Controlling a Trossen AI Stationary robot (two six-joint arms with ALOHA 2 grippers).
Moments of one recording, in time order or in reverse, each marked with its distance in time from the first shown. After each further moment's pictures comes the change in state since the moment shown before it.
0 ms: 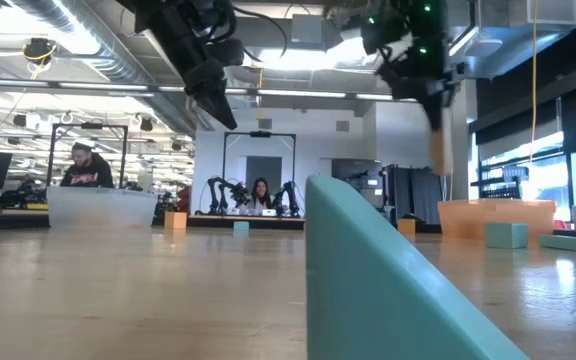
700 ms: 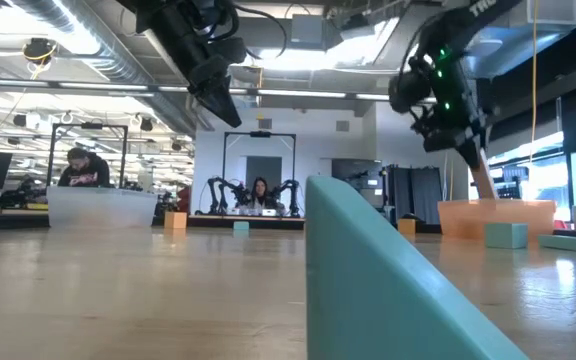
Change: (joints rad) left arm -0.001 0.000 0.000 0.029 0.007 -0.061; right arm -0.375 0.005 -0.239 0.164 -0.008 -0.171
